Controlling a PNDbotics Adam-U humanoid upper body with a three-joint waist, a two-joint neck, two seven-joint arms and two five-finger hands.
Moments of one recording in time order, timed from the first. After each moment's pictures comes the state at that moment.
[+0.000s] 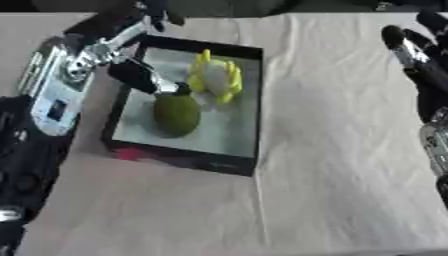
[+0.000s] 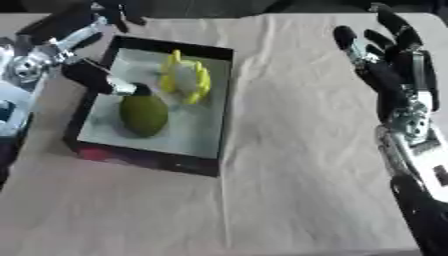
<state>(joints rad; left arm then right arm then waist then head) -0.87 0.33 -0.19 -1.53 -0.74 -0.09 -0.40 -0.22 -0.49 0.00 -1.83 -0.36 0.03 -0.44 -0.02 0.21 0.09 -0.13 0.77</state>
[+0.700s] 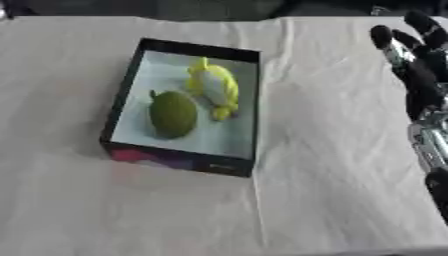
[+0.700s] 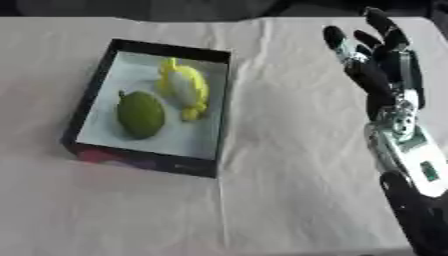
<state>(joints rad) -0.55 0.64 0.10 -1.77 -0.35 0.12 -0.06 -0.20 -0.49 -0.02 -1.84 -0.36 0.02 -0.47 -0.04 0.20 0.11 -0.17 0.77</state>
